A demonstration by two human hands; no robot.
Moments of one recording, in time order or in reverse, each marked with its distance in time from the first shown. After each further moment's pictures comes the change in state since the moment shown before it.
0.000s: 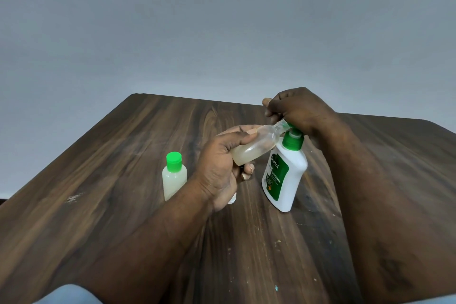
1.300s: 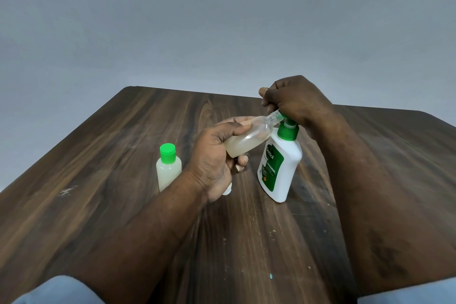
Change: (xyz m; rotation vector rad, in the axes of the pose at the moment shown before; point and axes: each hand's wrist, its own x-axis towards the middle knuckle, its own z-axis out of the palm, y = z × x) left_hand 0.001 -0.002 -0.003 -0.026 -0.017 0.003; right_hand 0.002 0.002 0.001 -0.020 0.074 -0.008
